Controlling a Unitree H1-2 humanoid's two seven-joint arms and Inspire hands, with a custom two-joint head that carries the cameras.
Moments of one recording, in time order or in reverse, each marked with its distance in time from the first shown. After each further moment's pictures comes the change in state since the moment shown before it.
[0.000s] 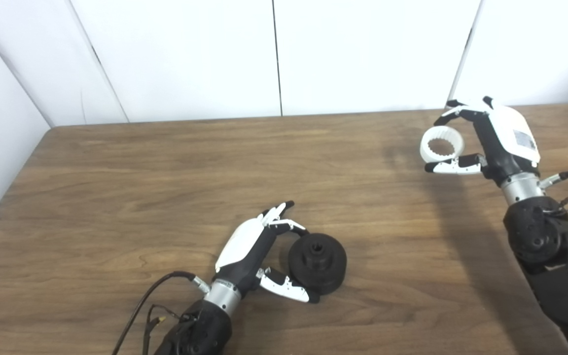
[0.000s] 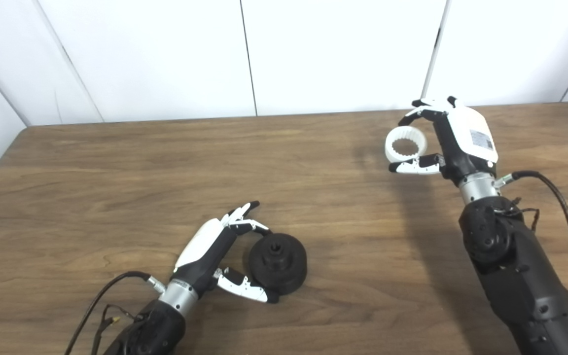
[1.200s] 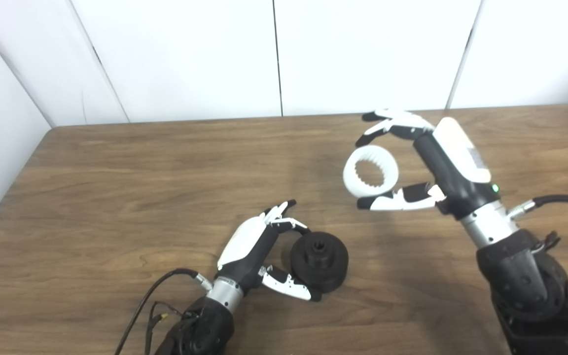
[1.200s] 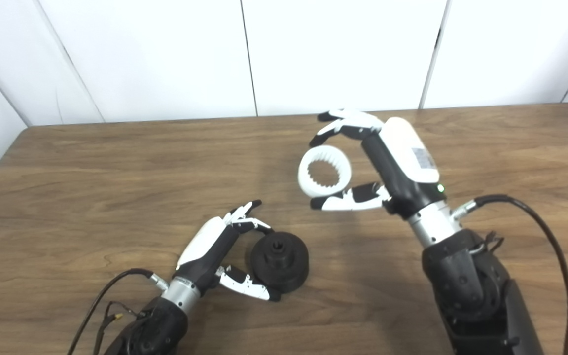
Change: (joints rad) left arm -0.013 0.000 -0.003 0.007 -0.004 0.007 0.001; right arm 0.167 0.183 0.054 -0.571 0.039 0.067 0.328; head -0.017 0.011
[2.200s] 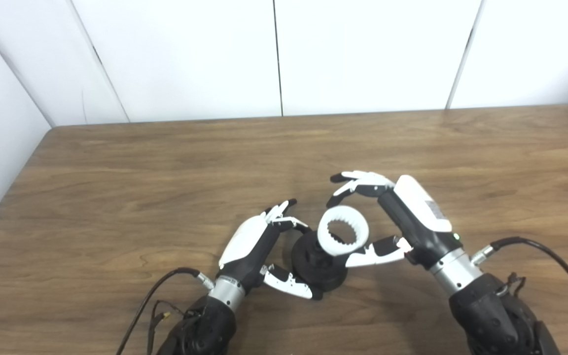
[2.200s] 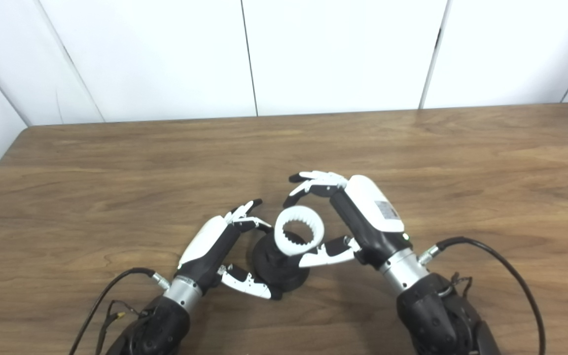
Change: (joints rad) left arm -0.005 -0.007 -0.006 0.003 0.004 0.004 0.007; right arm 0.127 0.057 0.080 0.055 -0.014 -0.034 0.047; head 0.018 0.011
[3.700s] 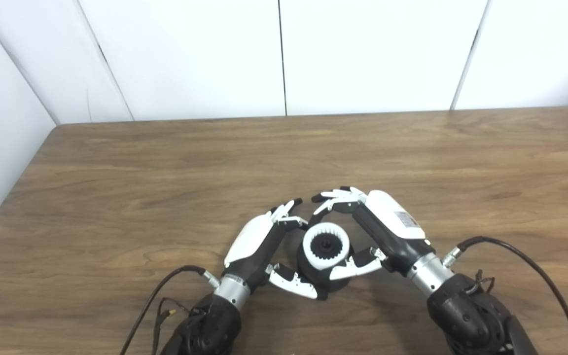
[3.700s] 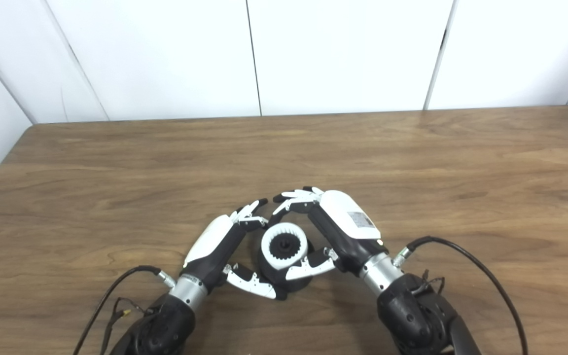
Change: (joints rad) left arm -0.005 -0.009 -0.006 0.000 0.002 0.007 -0.003; right arm -0.031 0.007 0.064 0.093 -0.056 0.004 0.039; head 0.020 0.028
